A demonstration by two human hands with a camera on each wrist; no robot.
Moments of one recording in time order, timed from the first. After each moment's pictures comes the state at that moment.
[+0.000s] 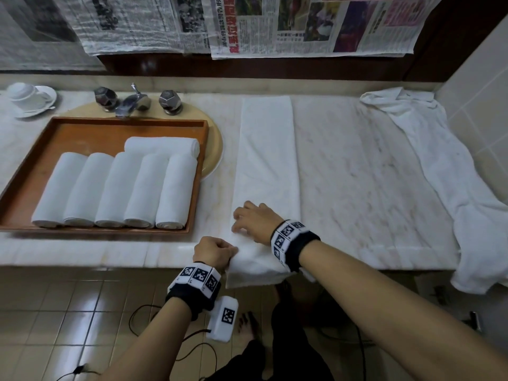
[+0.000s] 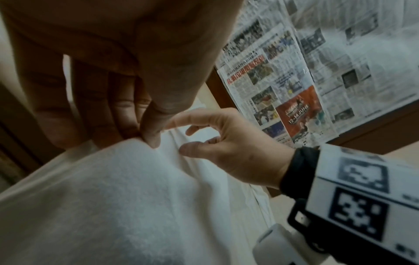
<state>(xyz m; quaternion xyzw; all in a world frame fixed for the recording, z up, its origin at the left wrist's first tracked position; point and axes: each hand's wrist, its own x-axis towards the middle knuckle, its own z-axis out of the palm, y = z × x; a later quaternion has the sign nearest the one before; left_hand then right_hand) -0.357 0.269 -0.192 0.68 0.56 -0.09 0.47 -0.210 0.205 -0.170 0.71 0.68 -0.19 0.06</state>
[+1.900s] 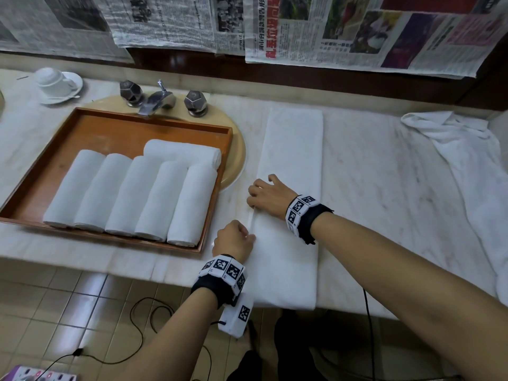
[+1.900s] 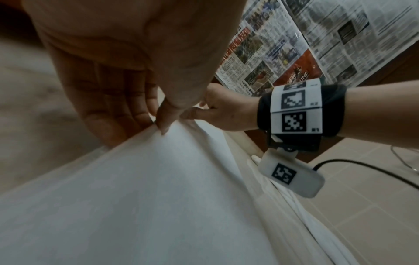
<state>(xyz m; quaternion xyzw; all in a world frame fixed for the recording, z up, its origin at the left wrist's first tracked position) -0.297 0.307 -0.203 0.71 0.57 -0.04 0.40 -0.129 0.298 -0.186 0.62 0.76 -0.02 0.16</state>
